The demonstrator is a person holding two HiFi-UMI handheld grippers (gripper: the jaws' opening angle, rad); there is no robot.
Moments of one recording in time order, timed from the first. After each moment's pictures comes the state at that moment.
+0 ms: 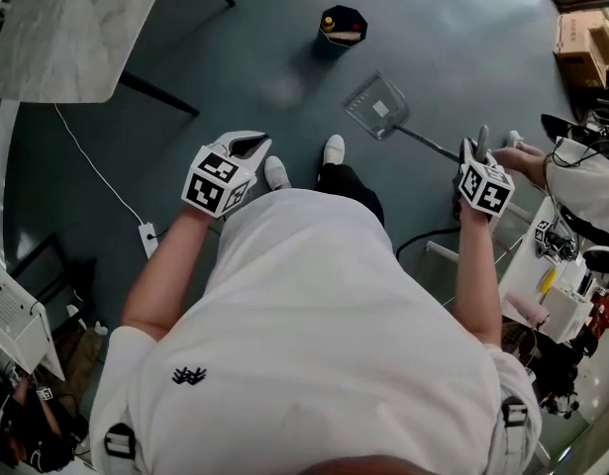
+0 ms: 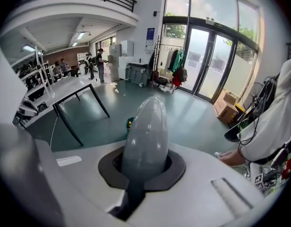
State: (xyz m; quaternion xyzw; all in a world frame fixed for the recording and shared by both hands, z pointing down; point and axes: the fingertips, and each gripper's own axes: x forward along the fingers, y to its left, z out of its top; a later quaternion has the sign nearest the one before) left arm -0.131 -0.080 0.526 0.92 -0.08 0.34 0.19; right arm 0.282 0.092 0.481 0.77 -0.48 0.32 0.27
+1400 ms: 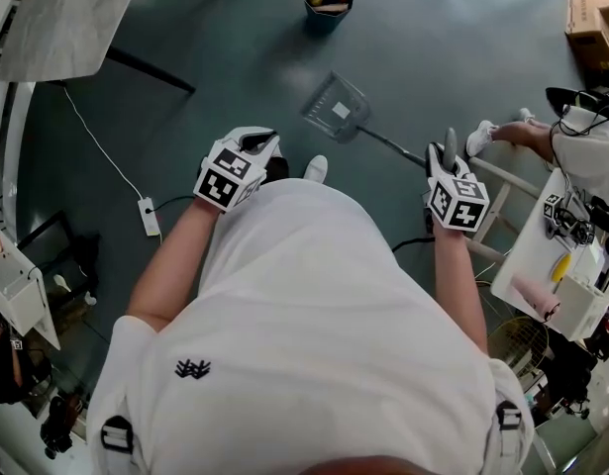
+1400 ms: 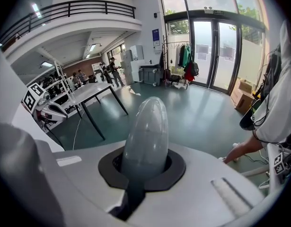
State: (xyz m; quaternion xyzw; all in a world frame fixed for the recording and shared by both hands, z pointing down) left arm -0.062 0.087 0.538 0.90 -0.08 0.40 0.14; right arm 0.232 0.236 0.507 0.71 -0.57 0.35 0.21
